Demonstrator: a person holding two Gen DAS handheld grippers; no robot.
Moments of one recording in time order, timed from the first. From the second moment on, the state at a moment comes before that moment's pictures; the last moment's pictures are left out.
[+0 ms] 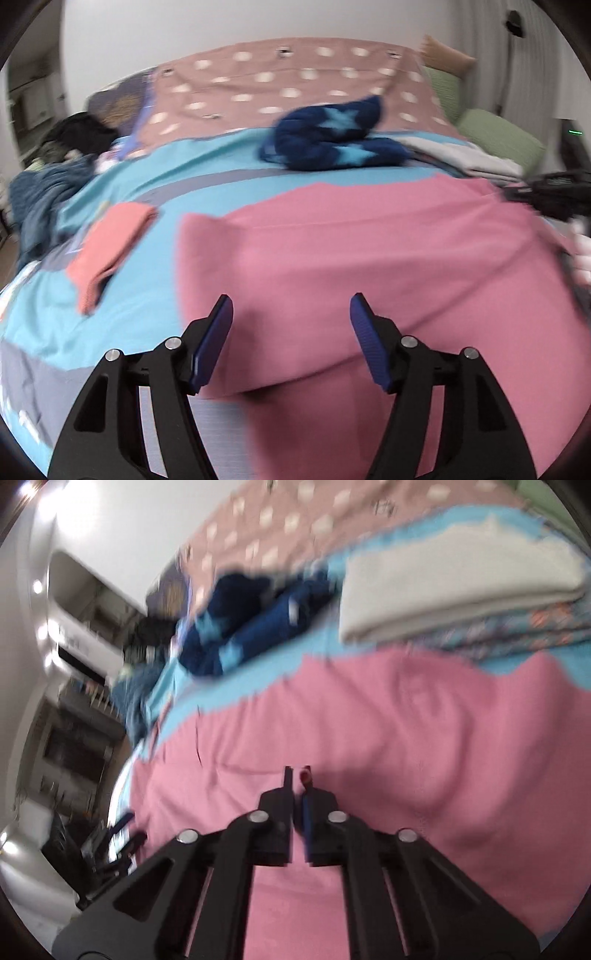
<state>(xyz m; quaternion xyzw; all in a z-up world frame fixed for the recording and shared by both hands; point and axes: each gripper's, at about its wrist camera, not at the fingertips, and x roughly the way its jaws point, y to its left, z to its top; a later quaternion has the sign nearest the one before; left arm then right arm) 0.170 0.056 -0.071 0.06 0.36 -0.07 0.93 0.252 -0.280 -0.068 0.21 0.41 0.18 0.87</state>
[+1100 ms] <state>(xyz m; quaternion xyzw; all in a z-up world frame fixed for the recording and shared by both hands) 0.251 0.154 -0.095 -0.23 0.43 -0.12 0.86 0.140 -0.255 -0.068 0.02 0.42 0.06 0.91</state>
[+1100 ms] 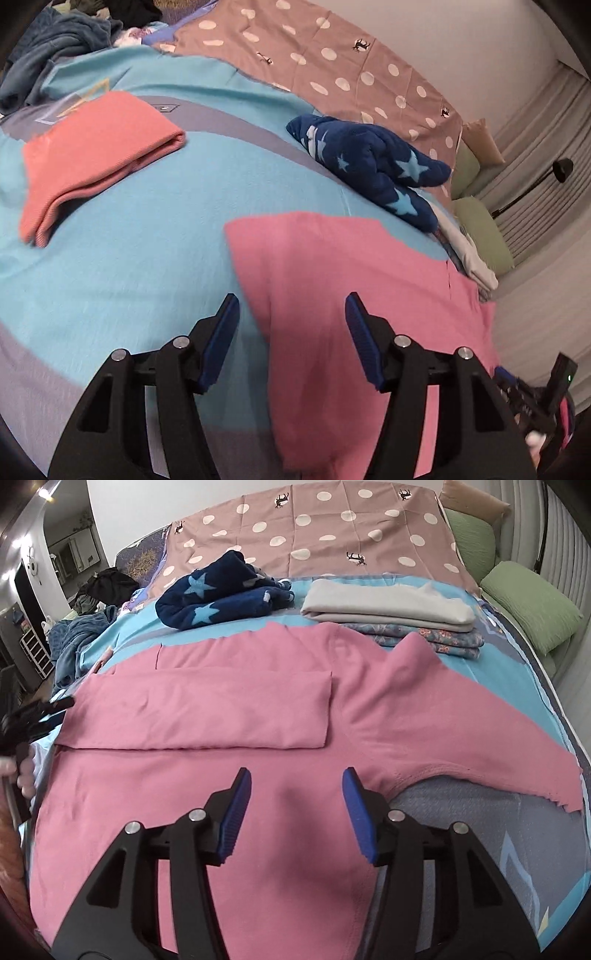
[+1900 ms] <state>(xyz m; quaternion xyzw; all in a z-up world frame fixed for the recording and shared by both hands) 0.250 0.116 -0.098 -0.01 0.42 -0.05 0.91 0.133 -0.246 -0.070 0.04 0.44 0.06 0.90</state>
